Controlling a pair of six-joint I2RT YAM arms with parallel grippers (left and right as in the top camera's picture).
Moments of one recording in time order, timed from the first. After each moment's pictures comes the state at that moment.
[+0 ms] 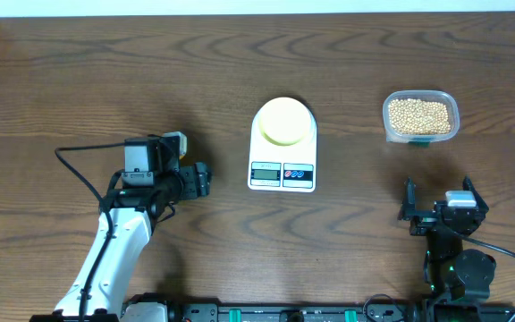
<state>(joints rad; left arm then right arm) 0.00 1.27 0.63 -0.40 0.27 -0.15 -0.05 0.01 0.01 -0.07 0.00 -0.09</state>
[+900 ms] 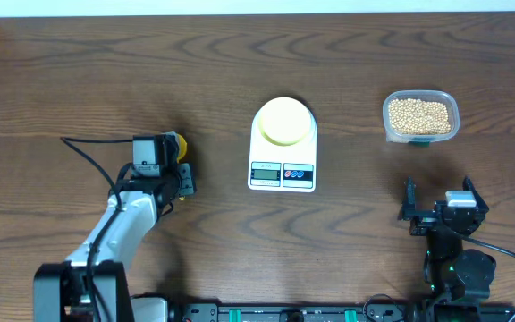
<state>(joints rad) 0.00 1.46 0.63 -0.27 0.07 -0.15 -0.05 0.01 0.01 -0.07 0.00 -0.09</state>
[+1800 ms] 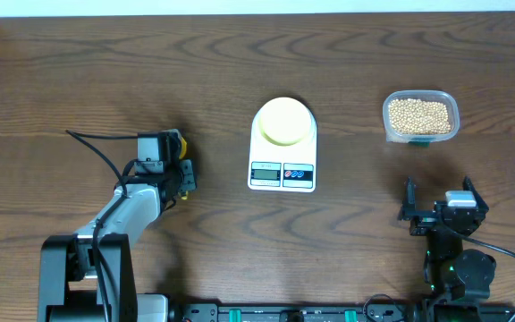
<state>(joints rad) 0.00 1.55 0.63 -0.16 0.06 -0.15 -0.05 0.01 0.01 -0.07 0.00 -0.09</state>
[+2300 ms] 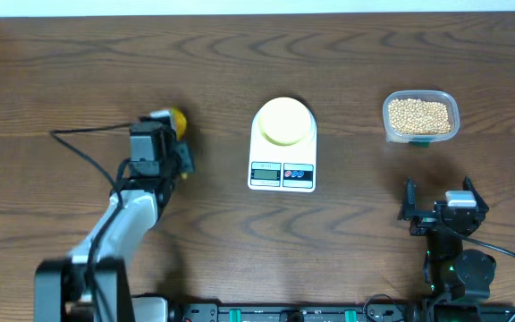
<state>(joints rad) 0.00 1.44 0.63 0.05 0.06 -0.21 -0.05 0.01 0.01 -0.07 0.00 -0.09</state>
